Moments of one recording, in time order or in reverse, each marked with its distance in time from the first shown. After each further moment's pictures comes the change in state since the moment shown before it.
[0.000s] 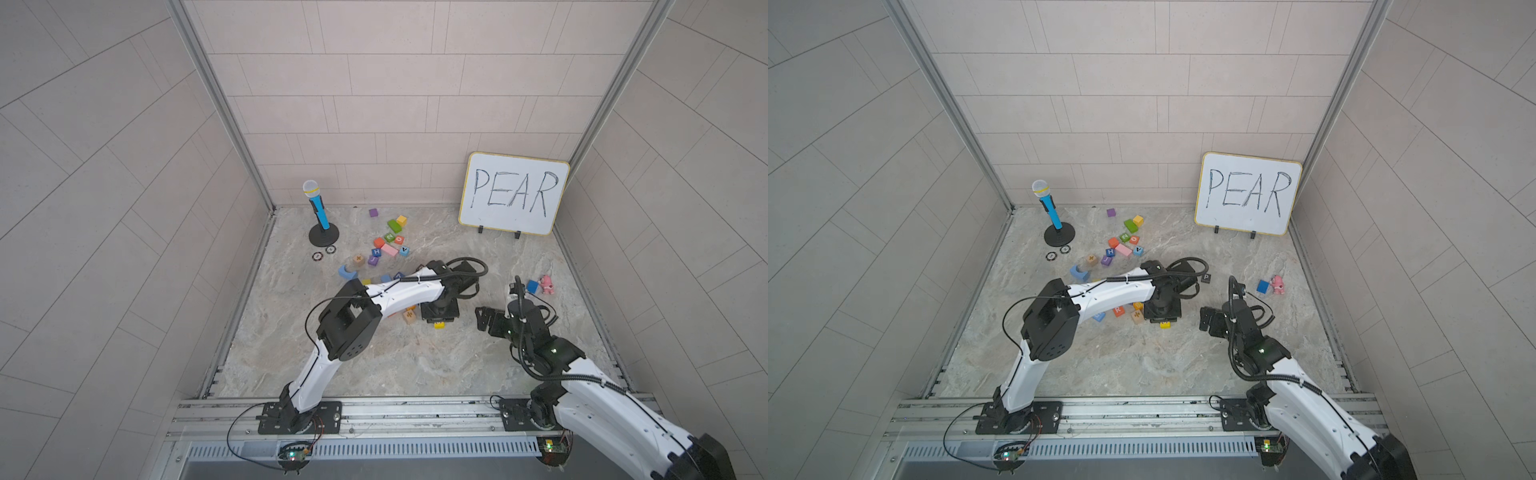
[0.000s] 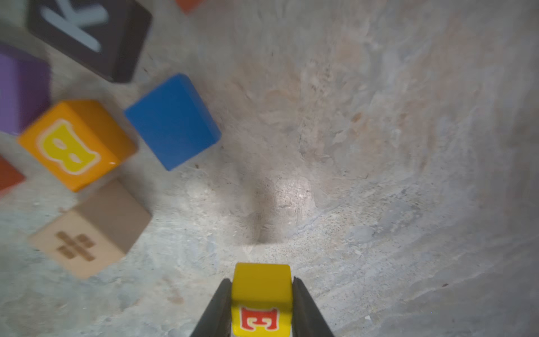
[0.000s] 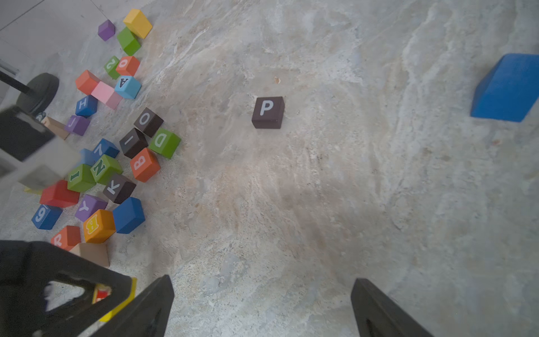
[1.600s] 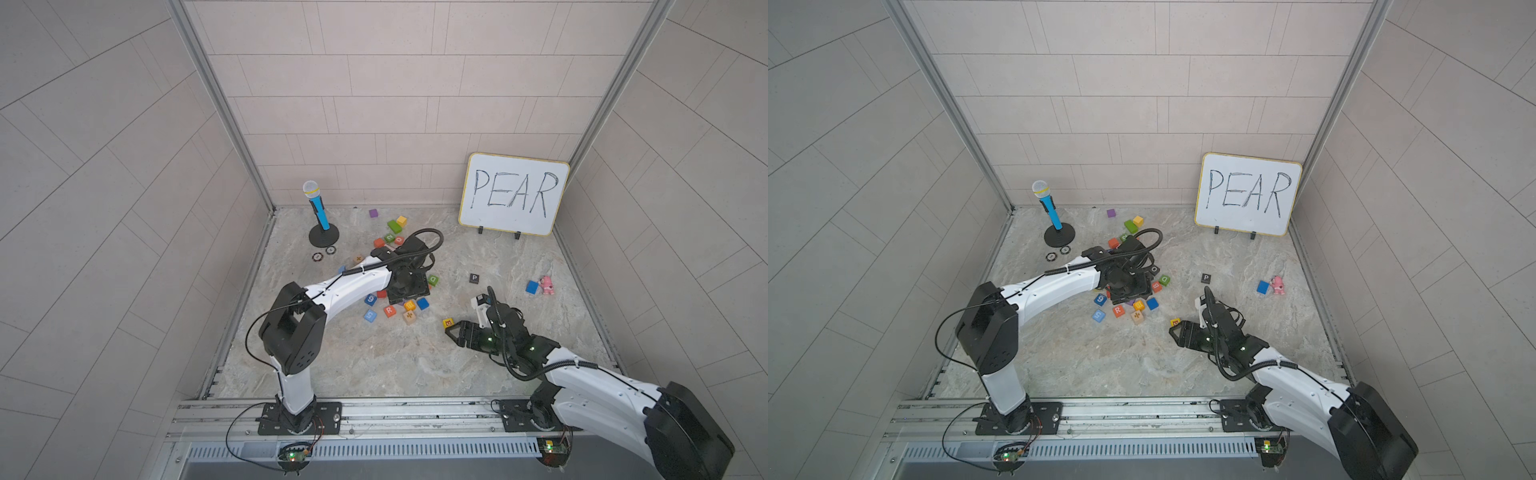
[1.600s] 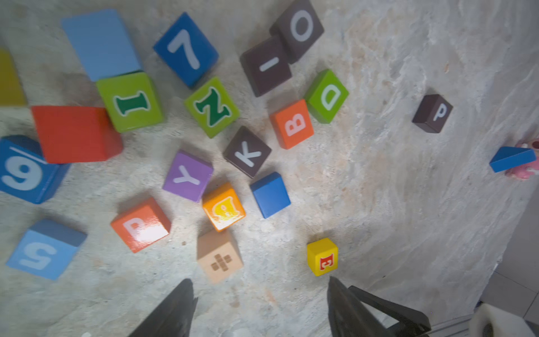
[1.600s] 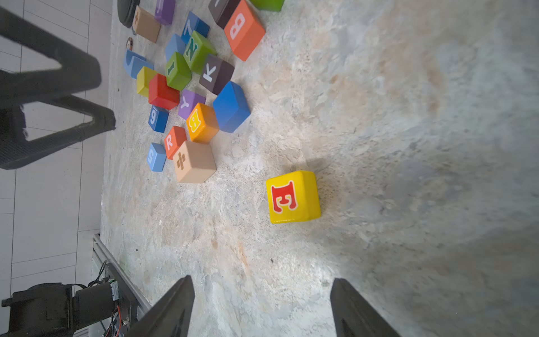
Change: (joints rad) left arm 0.271 -0.407 -0.381 0.233 0.068 0.154; right arm 0.183 0.323 -0.017 0.302 -0.397 0.268
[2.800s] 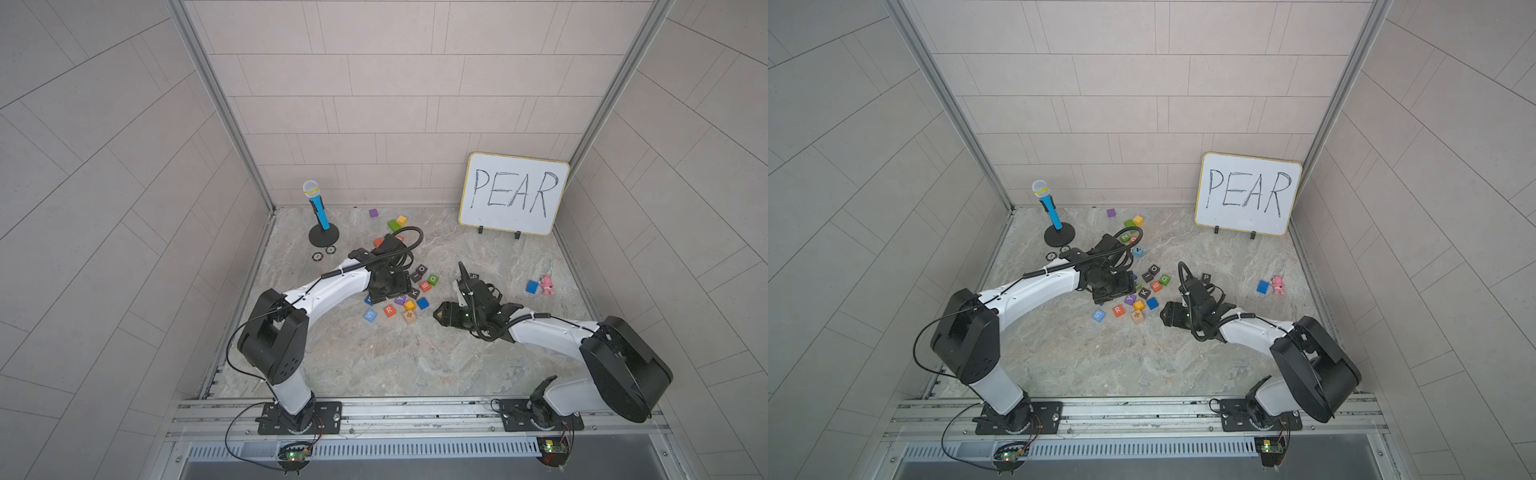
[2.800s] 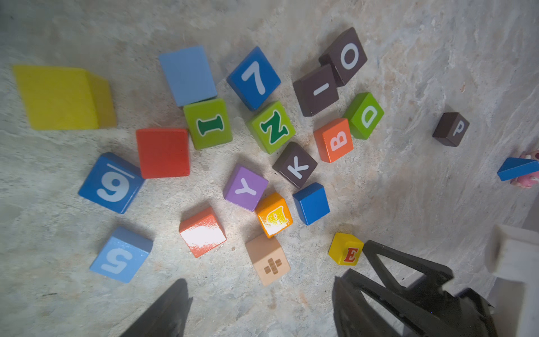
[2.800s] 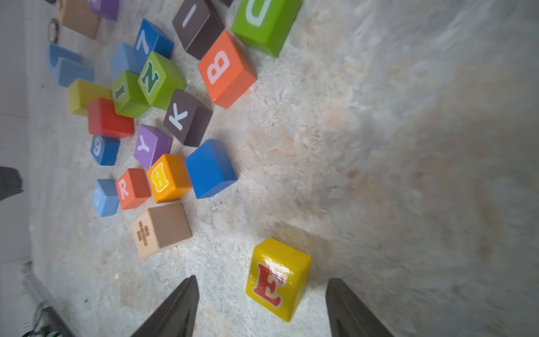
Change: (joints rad) left arm 0.094 -0.110 -0.134 0.047 0.028 0.090; right arm 0.010 0.387 0.355 -0.154 0.138 -0.121
